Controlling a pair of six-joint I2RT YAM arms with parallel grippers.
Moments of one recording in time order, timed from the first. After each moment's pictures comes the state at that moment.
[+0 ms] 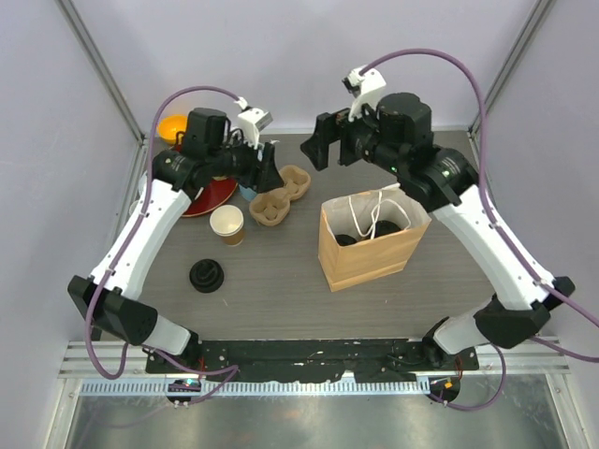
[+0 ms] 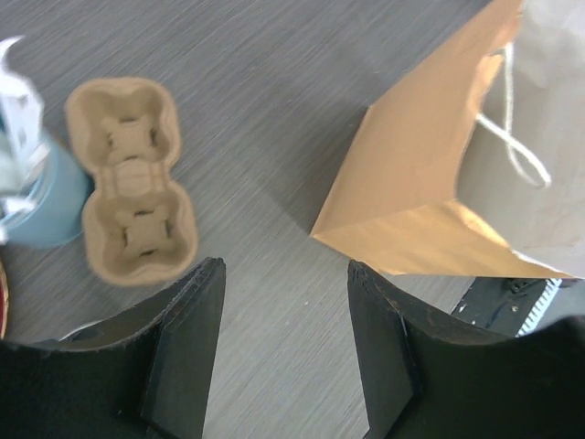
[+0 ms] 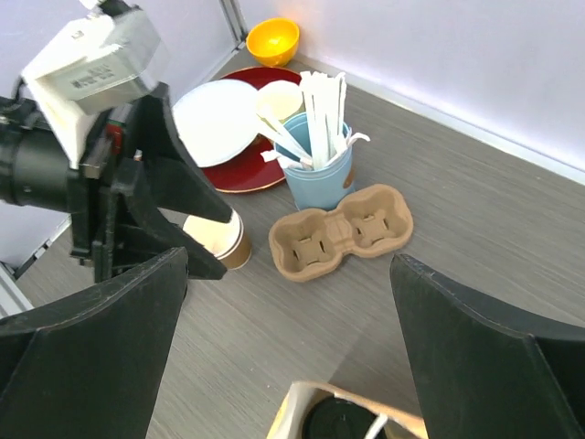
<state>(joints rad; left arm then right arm) -0.41 1.48 1.67 -0.78 0.50 0.00 0.69 1.42 1.86 -0.65 0.00 0.17</state>
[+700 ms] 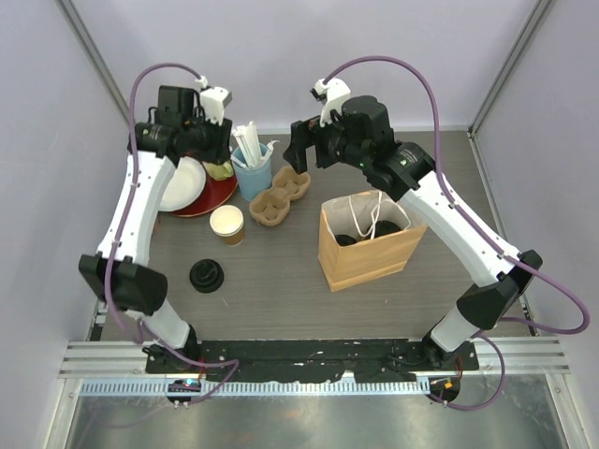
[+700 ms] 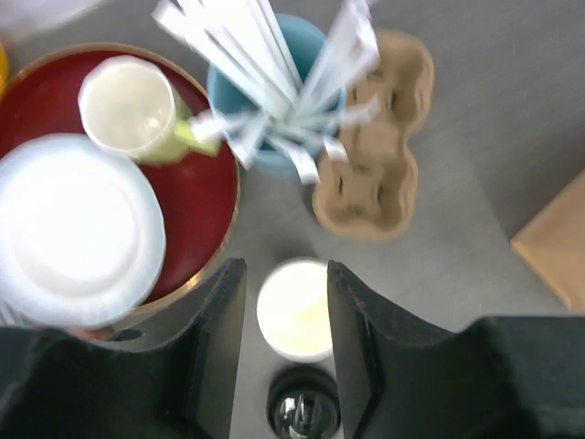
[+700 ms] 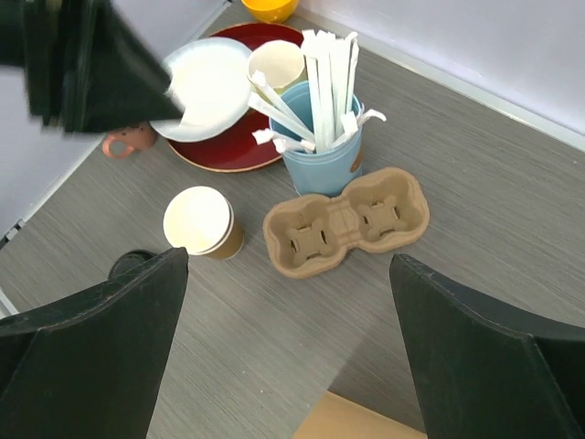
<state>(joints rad) -0.19 1.59 1.82 -0.98 0.20 0.20 0.70 1.60 1.86 -0.57 -0.02 0.16</state>
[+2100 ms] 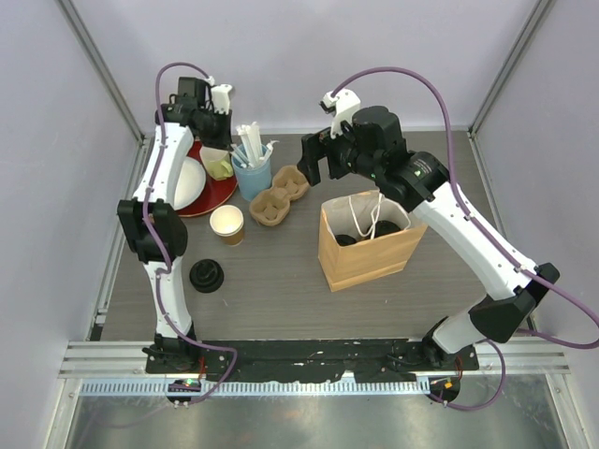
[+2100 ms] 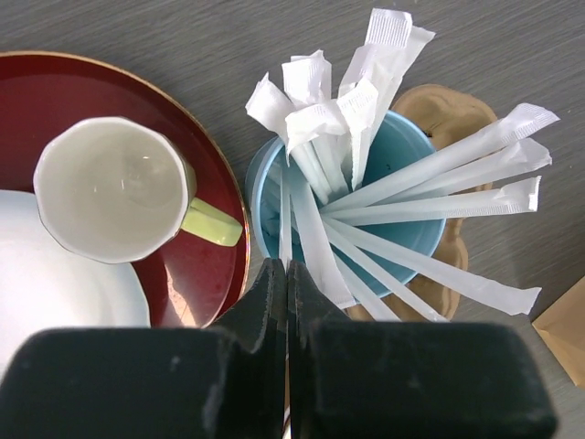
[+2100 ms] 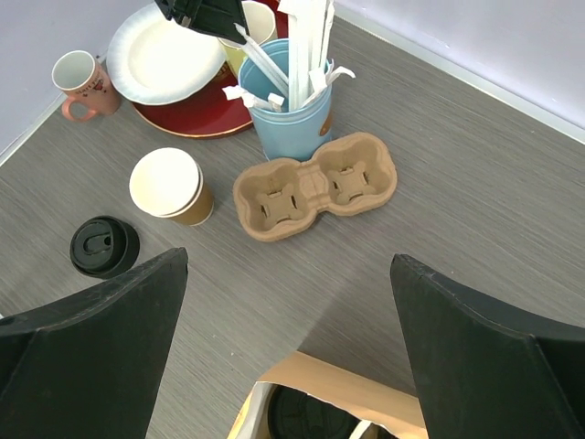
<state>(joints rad) -0.10 2.12 2.22 -0.96 0.30 0.11 0.70 1.49 1.75 -0.62 0.02 0.10</state>
